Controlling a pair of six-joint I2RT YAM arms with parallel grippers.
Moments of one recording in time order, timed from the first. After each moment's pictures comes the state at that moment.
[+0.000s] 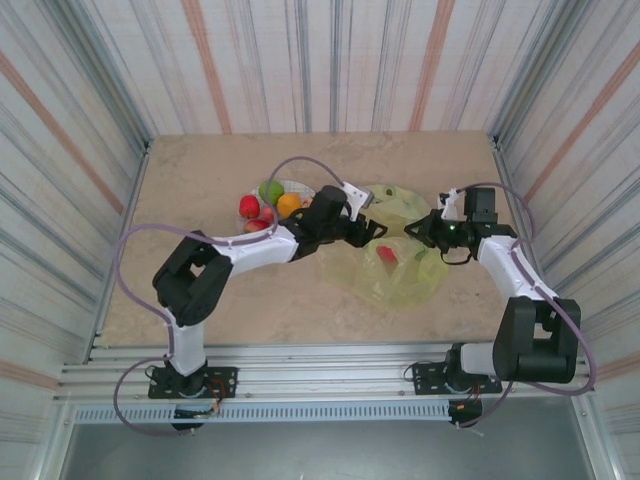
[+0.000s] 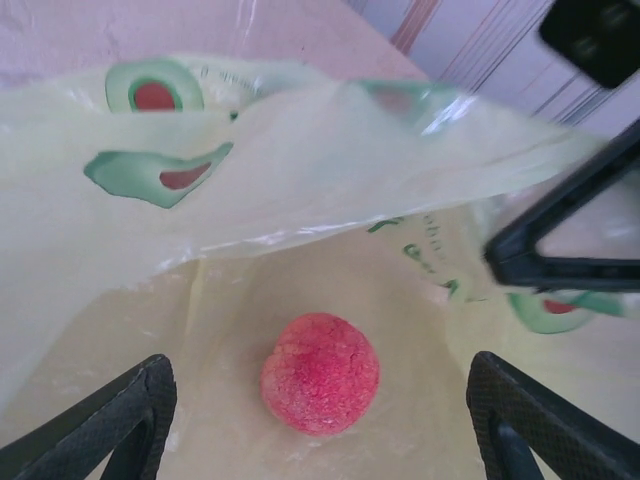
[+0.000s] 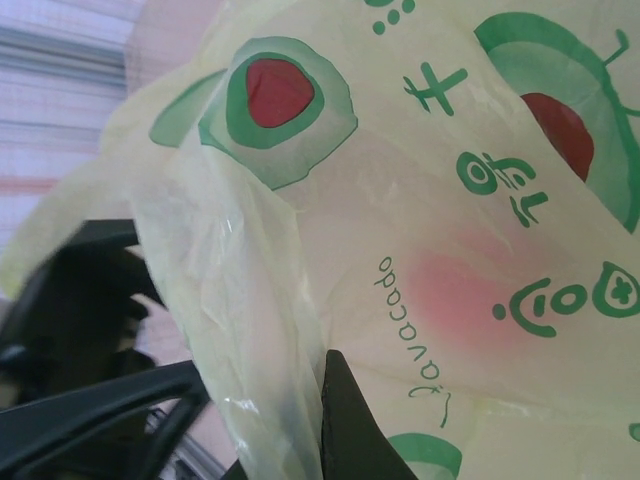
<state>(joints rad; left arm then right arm) -0.81 1.88 1.27 0.12 0.26 -0.28 -0.05 1.32 0.83 -0.43 -0.75 0.52</state>
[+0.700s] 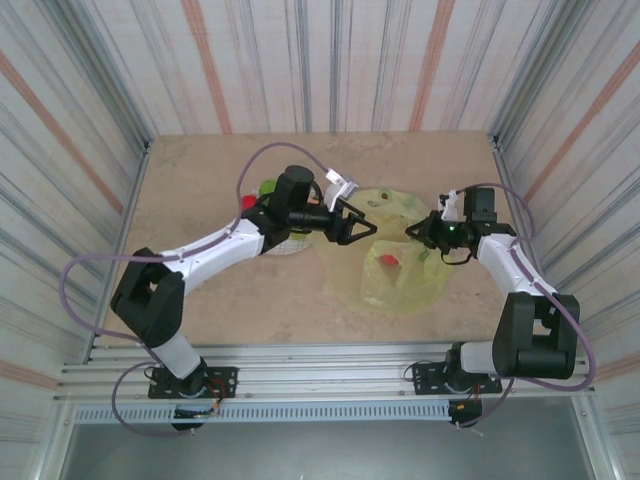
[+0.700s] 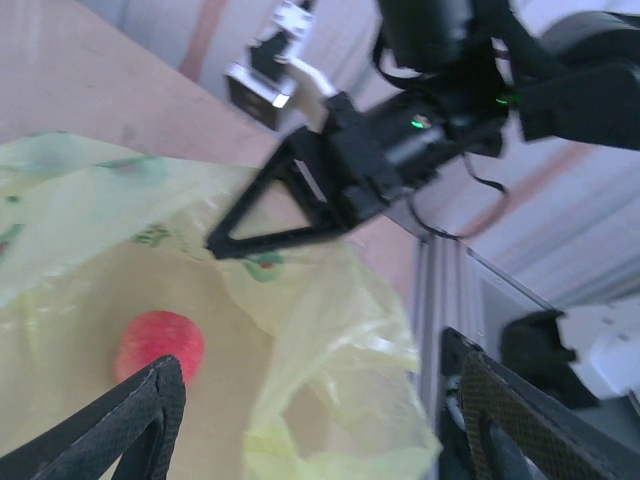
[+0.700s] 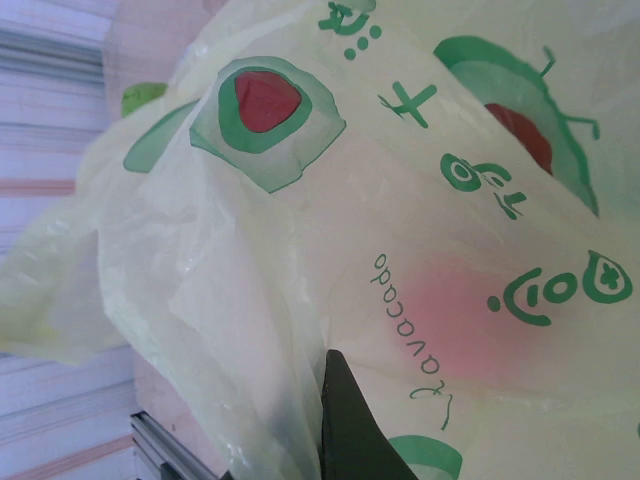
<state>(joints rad) -0.72 1.64 1.21 0.02 0.74 -0.25 -0.05 1.34 0.84 -0.45 -0.73 0.51</state>
